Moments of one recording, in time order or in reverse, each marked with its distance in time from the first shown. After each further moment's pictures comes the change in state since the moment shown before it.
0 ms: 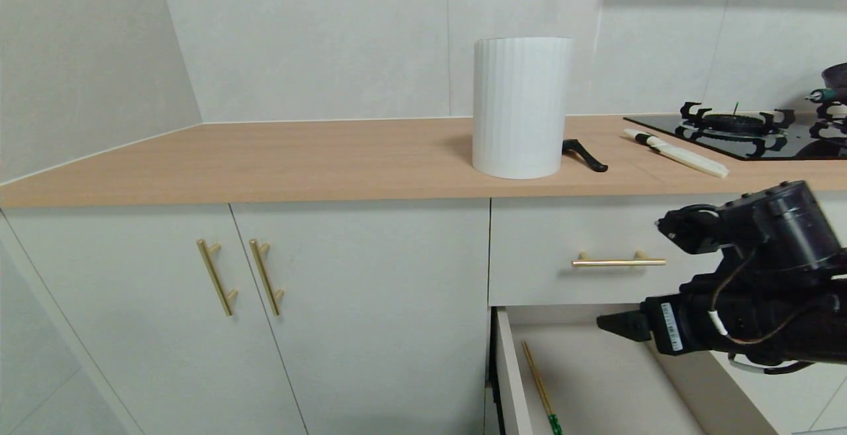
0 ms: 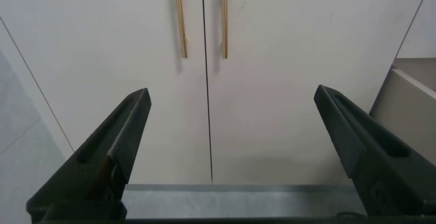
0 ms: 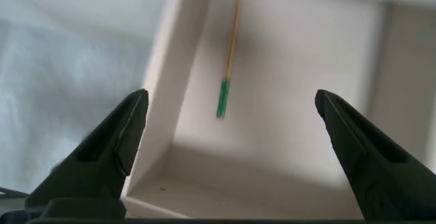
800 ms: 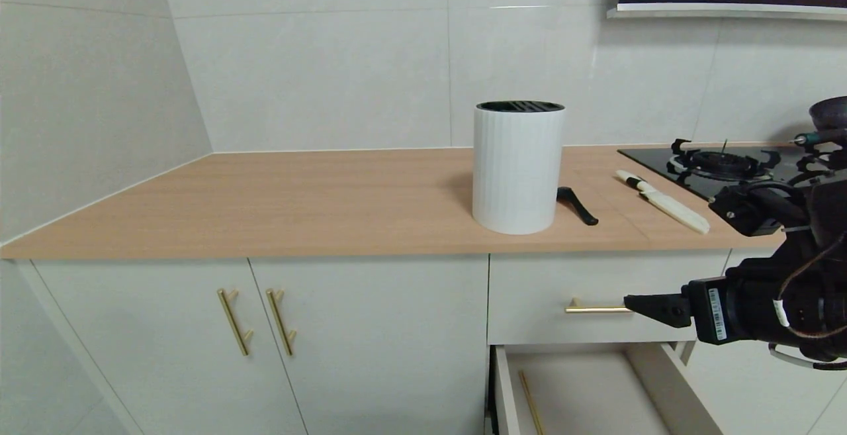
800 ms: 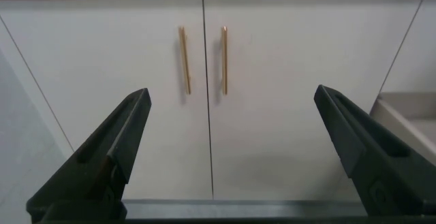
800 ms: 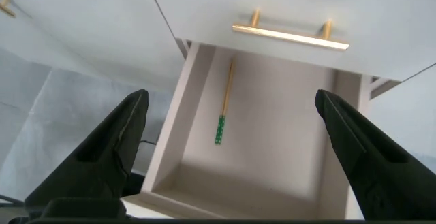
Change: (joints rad) left arm 0.000 0.000 0.000 0.000 0.000 0.000; right arm -0.032 -0.120 0.017 -0.005 0.001 -0.023
